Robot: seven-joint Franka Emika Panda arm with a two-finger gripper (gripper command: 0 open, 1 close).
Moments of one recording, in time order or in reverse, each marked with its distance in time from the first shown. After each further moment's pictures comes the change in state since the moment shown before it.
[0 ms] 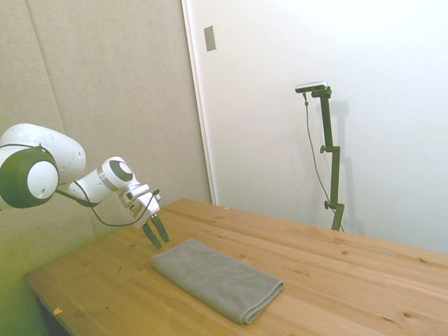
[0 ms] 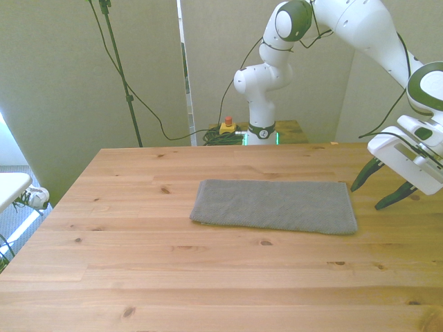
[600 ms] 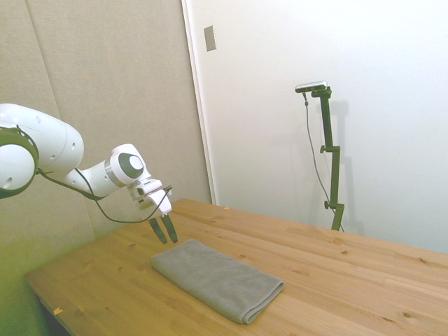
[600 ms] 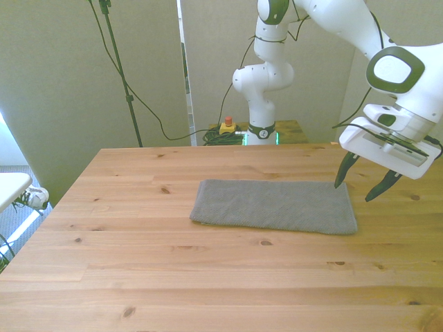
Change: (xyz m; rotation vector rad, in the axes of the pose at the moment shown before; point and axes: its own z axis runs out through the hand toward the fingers) arm 0.054 0.045 0.006 0.143 -0.123 0.025
